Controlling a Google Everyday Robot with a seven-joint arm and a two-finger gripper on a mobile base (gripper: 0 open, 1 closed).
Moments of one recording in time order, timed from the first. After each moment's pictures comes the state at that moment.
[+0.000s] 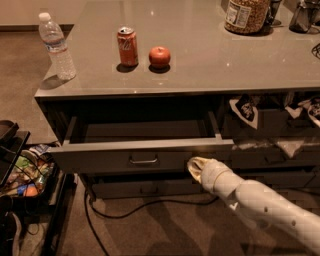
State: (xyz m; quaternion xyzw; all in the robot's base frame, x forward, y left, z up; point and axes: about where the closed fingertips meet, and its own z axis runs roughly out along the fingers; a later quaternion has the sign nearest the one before) arm 0.576 -0.137 0.599 -0.56 0.62 -0.13 0.54
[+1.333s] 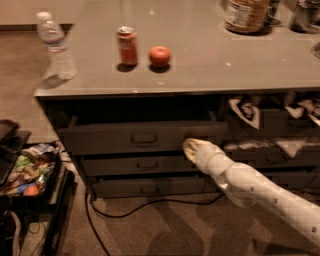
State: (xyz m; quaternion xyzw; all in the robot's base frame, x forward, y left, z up) arm 0.650 -0.130 0.611 -0.54 0.59 -0.17 0.57
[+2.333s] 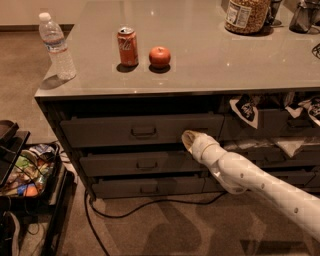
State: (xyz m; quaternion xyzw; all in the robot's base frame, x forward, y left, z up) arm 0.698 -0.128 0.605 -0.54 0.59 -0.19 0.57
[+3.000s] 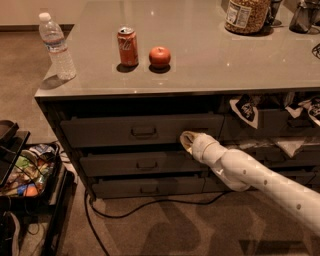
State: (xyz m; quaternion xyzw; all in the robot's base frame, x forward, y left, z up) arm 0.693 -0.122 0.605 -0.56 0.58 -0.16 0.57
